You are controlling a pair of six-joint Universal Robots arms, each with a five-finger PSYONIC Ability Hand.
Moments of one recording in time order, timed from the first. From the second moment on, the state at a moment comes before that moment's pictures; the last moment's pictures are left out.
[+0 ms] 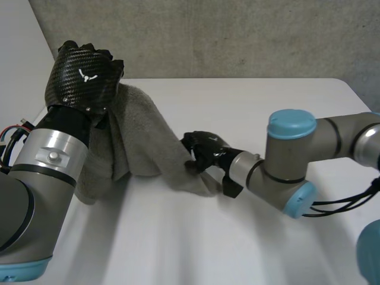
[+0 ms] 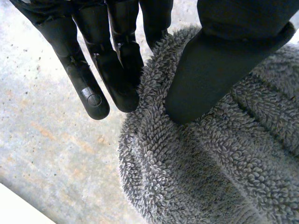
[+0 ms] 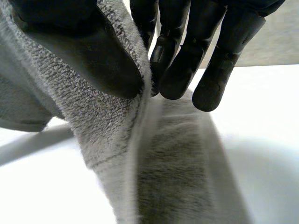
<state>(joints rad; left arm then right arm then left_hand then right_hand) 4.20 -1.55 -1.81 3.63 -1.63 3.79 2.11 -0.74 1.11 -0.08 1.09 3.43 1.13 1.22 1.22 1.22 0.96 1.34 1.32 1.33 1.33 1.16</state>
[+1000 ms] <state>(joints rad) 4.21 -2.05 -1.46 3.43 -1.63 3.52 1.88 -0.96 0.99 0.44 1.23 2.57 1.13 1.15 1.15 1.15 0.96 1.34 1.34 1.33 1.33 1.17</state>
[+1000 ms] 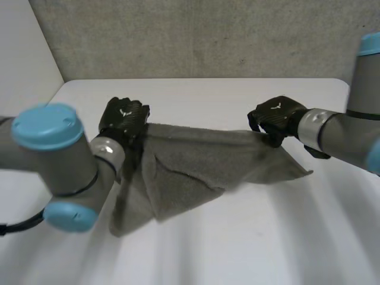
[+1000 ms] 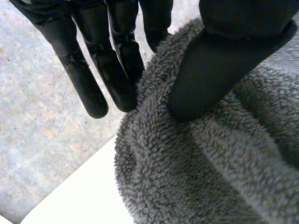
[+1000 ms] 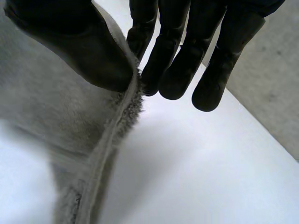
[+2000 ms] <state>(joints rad) 4.22 -2.16 -1.63 3.67 -1.70 3.60 1.96 -0.88 1.31 -0.11 1.33 2.55 0.90 0.90 0.90 0.90 0.73 1.34 1.34 1.33 1.33 1.17</state>
